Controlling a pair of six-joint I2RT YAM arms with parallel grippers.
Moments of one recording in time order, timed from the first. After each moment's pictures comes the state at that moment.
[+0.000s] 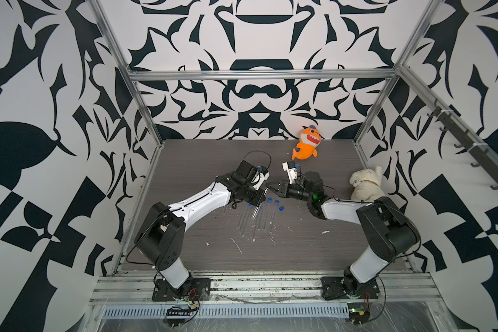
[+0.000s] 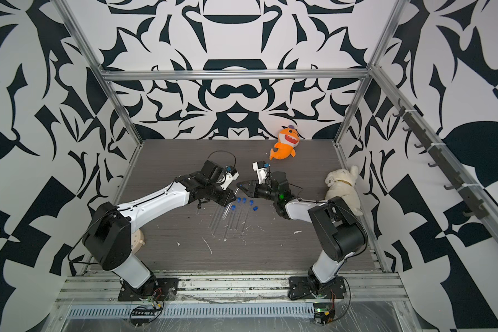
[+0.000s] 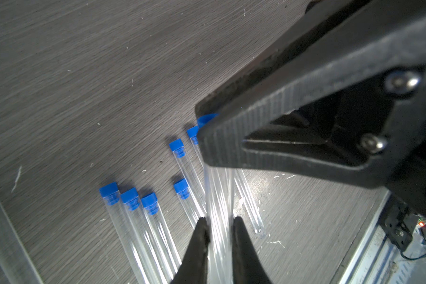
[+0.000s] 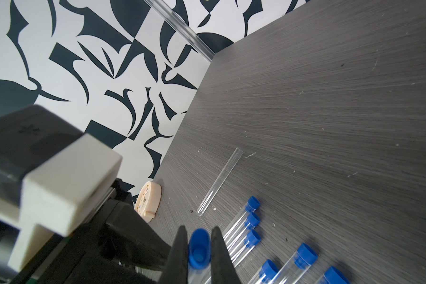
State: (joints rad) left arm -0.71 1.65 1.22 -0.51 0.28 -0.12; right arm 0.43 1.66 0.72 0.69 -0.67 0.74
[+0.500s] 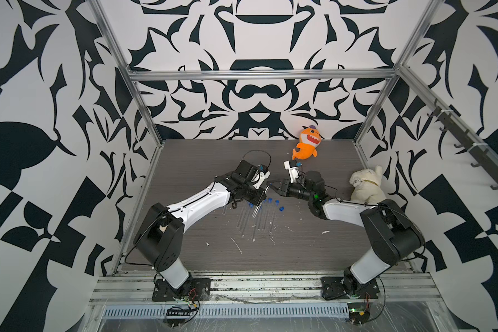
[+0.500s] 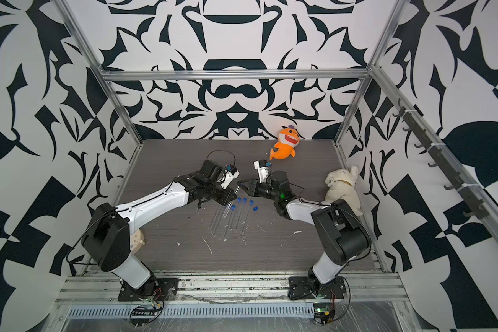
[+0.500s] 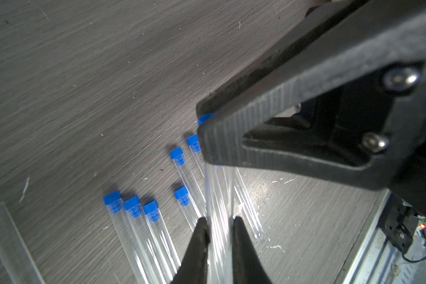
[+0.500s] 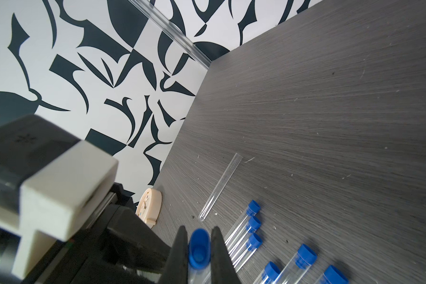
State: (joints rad) left arm -0.71 1.64 1.22 -0.49 0.28 -0.11; right arm 0.43 1.62 0.72 0.65 -0.63 0.75
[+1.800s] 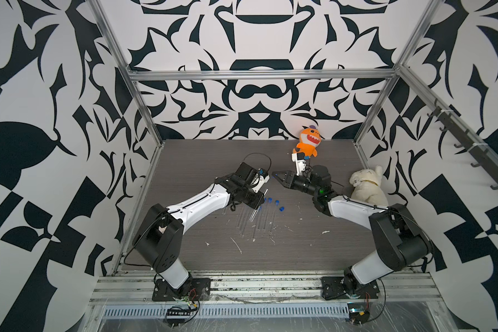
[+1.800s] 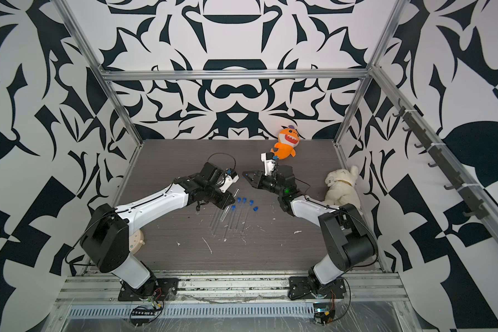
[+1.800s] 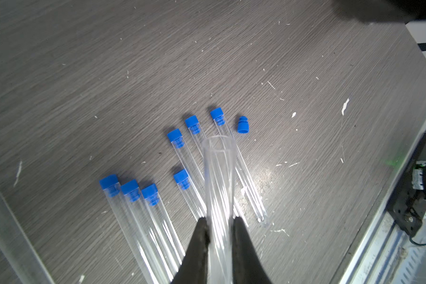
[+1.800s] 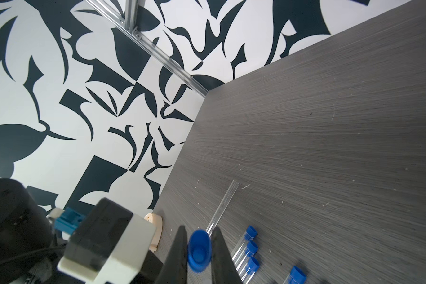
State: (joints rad) left arm -0.71 1.63 1.19 -0.54 0.27 -0.08; right arm 0.39 1.55 0.77 0.59 -0.59 0.77
